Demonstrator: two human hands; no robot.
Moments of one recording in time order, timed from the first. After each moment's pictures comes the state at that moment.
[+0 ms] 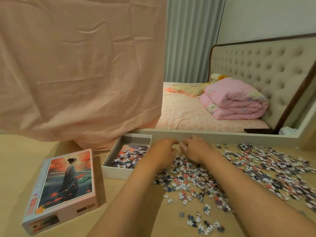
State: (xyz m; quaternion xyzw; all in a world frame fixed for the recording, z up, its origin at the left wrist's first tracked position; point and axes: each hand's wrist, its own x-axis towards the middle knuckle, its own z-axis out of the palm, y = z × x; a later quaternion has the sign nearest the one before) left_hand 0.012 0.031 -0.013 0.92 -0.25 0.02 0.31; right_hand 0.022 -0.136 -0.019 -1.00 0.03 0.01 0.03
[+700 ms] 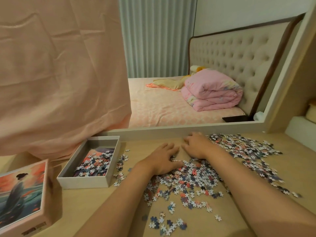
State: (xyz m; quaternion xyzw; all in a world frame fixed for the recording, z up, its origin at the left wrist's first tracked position) left_hand 0.019 -0.067 -0.054 0.91 -0.36 -0.12 0.18; right_hand -0.006 -0.245 -0.018 -1.00 0.07 0.05 0.04
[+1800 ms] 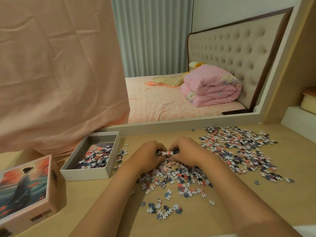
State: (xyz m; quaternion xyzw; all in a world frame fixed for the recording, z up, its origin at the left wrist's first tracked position) left_hand -0.009 -0.033 -0.037 0.92 -0.33 -0.01 0.22; right_hand -0.061 -0.204 -0.017 -0.98 -0.01 0.03 0.21
